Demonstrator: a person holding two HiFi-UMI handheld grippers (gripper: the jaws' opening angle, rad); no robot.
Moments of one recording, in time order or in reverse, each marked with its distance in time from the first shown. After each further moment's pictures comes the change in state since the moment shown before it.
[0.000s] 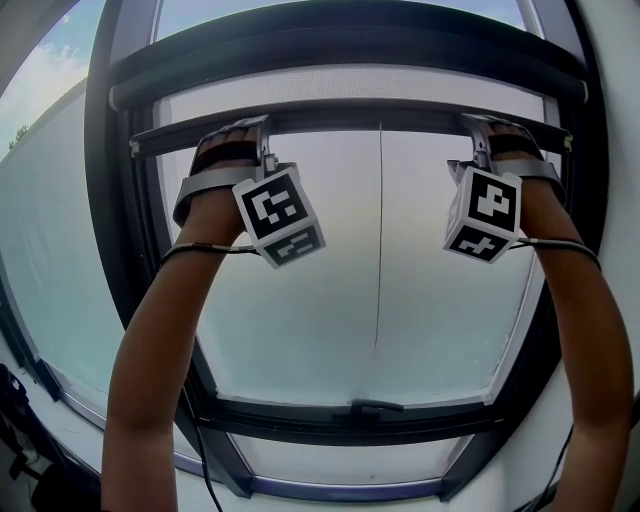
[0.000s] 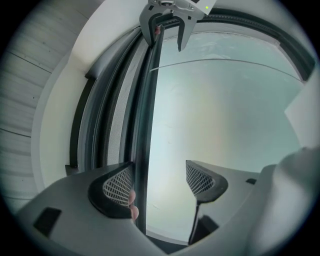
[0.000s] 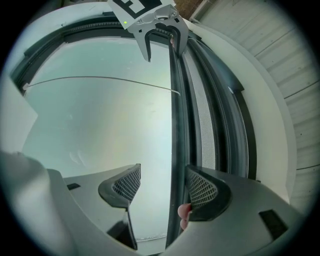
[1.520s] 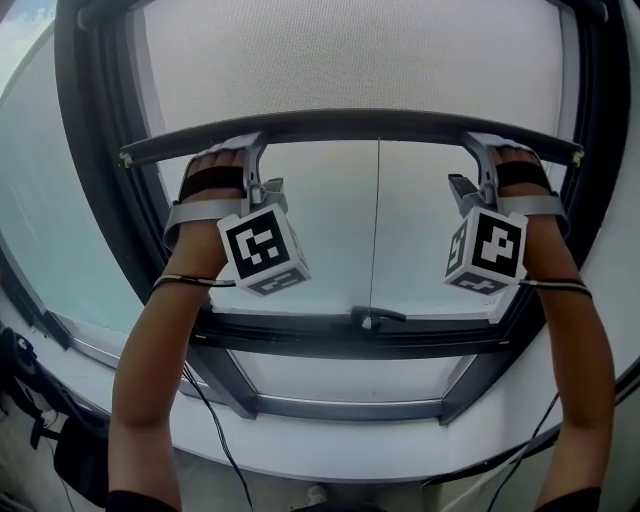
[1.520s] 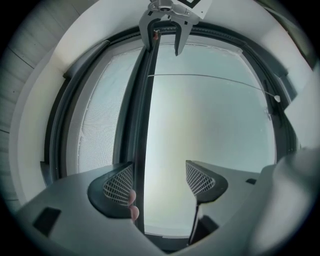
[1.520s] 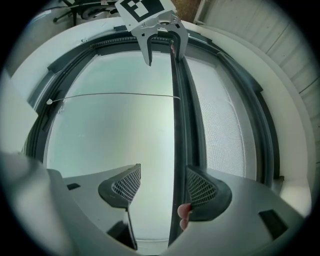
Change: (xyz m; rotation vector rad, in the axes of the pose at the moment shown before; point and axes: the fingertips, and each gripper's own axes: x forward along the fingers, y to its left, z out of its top) left arm -0.097 -0.188 -0.016 0.042 -0.025 -0.258; right arm -0.085 0.191 0.008 0.017 -0.061 0.215
